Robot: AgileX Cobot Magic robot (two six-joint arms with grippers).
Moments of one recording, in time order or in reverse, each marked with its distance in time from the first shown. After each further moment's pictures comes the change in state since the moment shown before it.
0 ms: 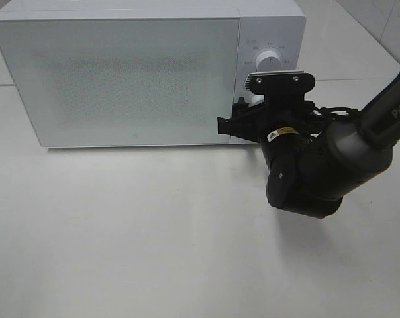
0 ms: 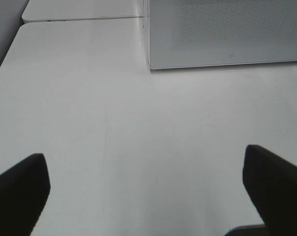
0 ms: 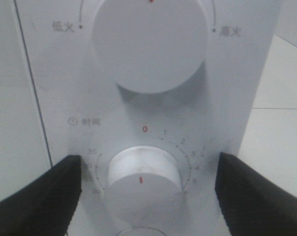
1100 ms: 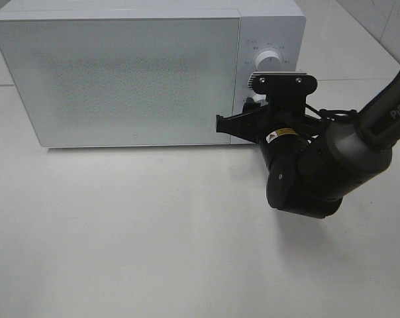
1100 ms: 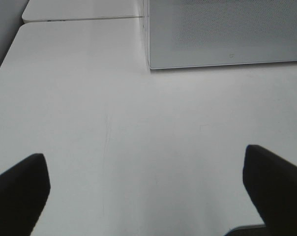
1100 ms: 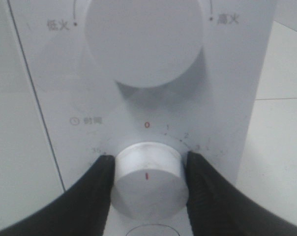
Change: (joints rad) left arm 0.000 0.000 0.000 0.000 0.000 -0.001; right arm -0.001 0.003 -0.001 -0.016 0.004 0.075
